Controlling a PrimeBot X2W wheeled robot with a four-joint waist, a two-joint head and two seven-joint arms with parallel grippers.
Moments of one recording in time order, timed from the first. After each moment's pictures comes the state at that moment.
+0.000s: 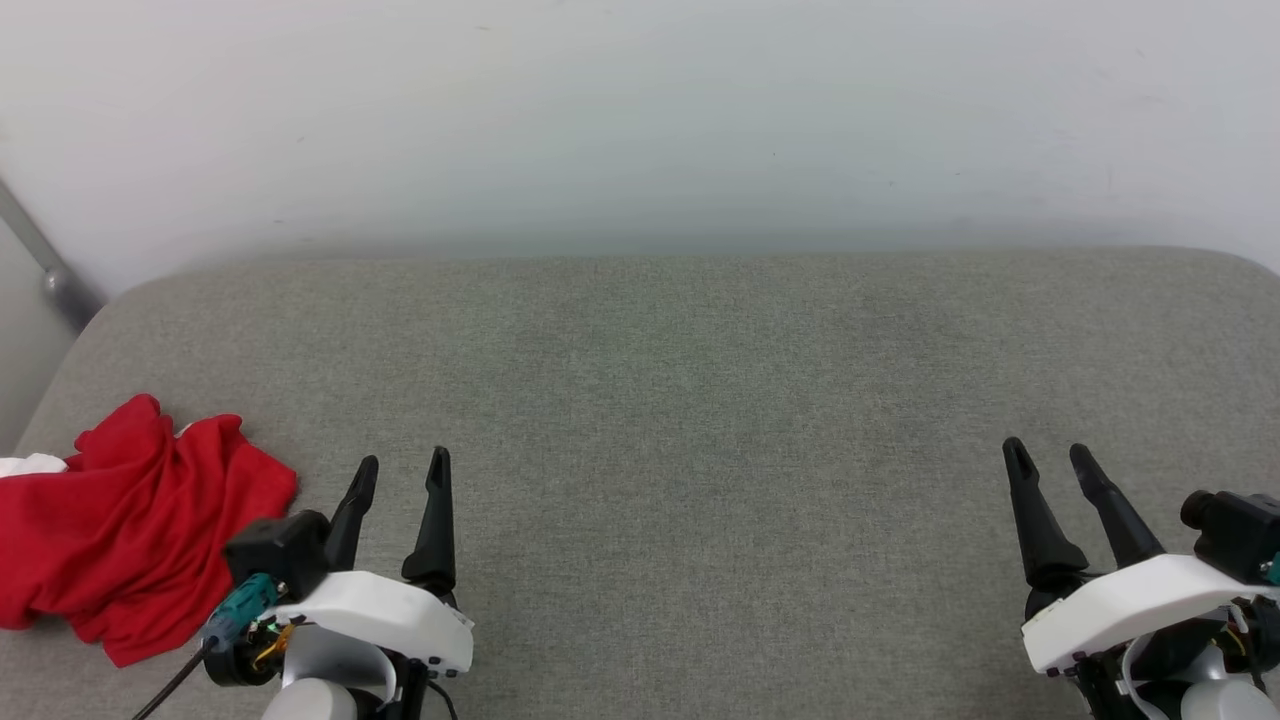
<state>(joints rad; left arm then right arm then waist) -0.11 0.15 -0.15 0.19 -0.46 0.01 -0.15 -0.04 -0.07 -0.05 0.05 0.42 0.13 0.06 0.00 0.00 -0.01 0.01</state>
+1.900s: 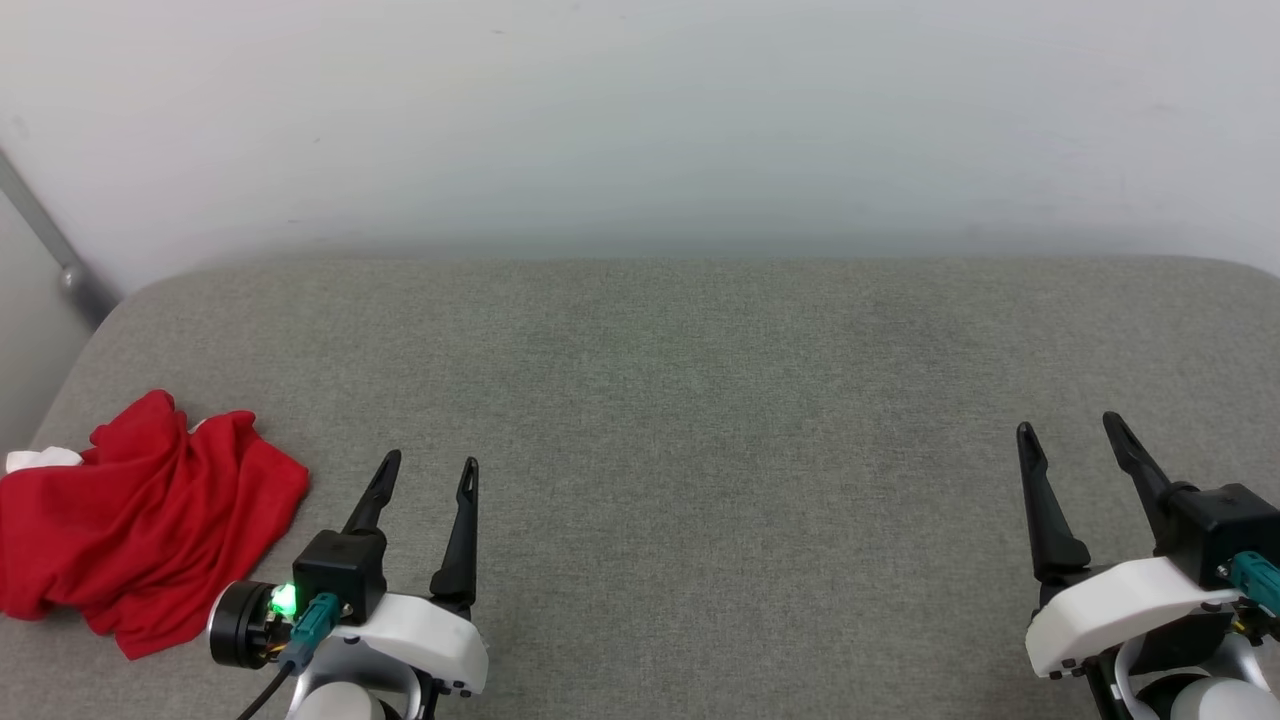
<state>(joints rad) -0.13 0.12 -0.14 0.28 -0.13 -0.03 -0.26 -0.02 -0.05 -0.06 -0.07 0.01 0.13 0.03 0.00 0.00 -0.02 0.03</state>
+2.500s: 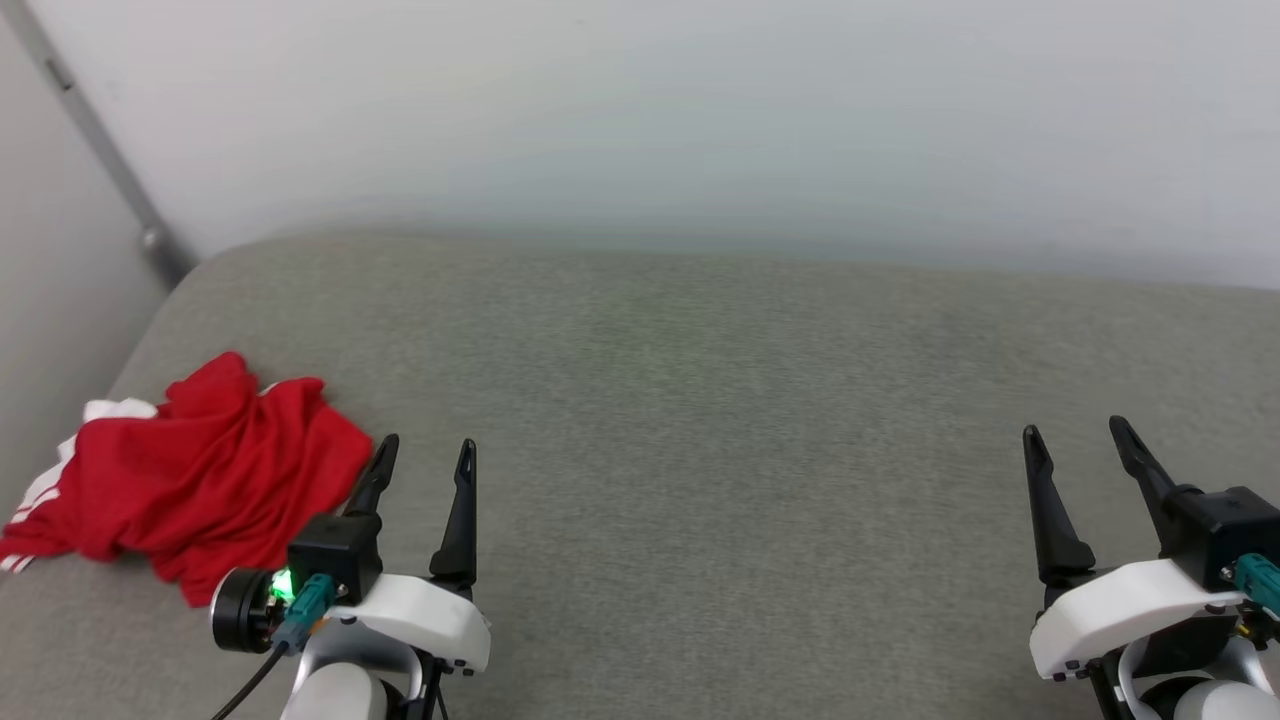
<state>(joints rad) -0.16 0.09 -0.10 0.30 -0.14 -0.05 -0.26 -0.02 -0.05 -0.07 -0.06 0.01 0.13 0.03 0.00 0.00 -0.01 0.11</state>
